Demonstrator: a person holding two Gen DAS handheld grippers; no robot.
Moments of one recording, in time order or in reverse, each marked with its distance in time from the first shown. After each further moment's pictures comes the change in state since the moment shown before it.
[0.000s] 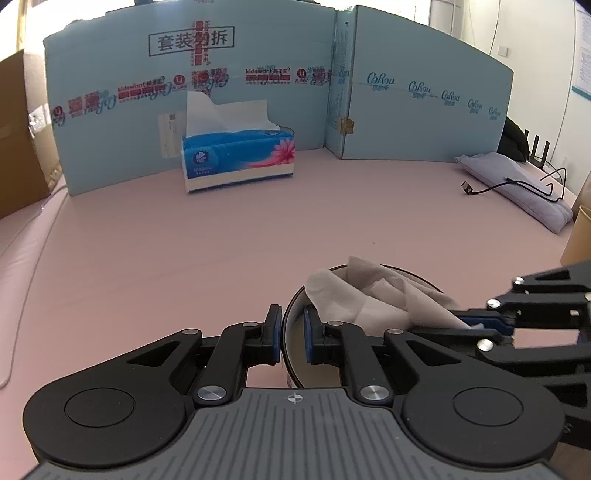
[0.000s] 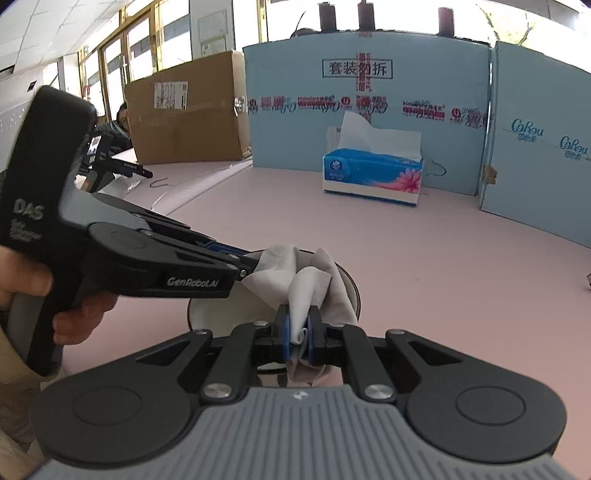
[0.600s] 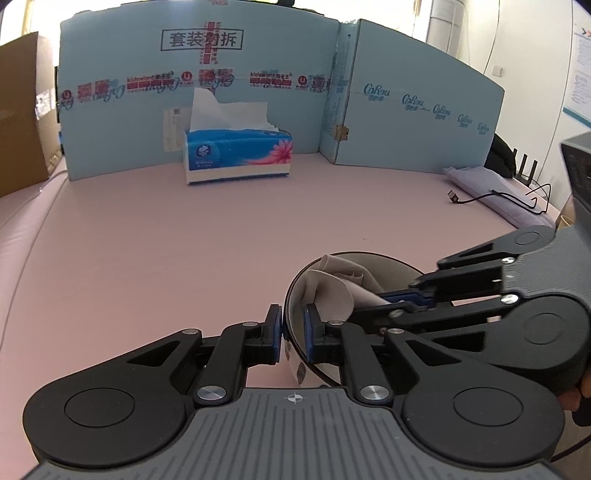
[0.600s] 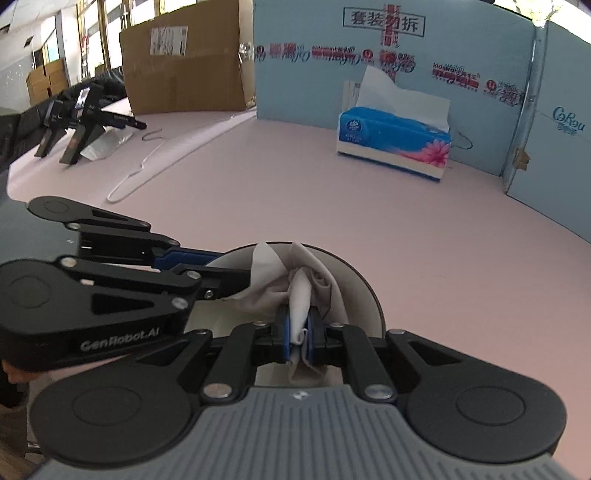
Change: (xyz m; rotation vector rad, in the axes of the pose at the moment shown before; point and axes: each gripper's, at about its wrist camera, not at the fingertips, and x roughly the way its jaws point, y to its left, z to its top) left arm -0.014 0.008 -0.017 -0.032 -0.036 -0.056; right arm 0.047 0.018 0.026 -0.052 0.186 -0.014
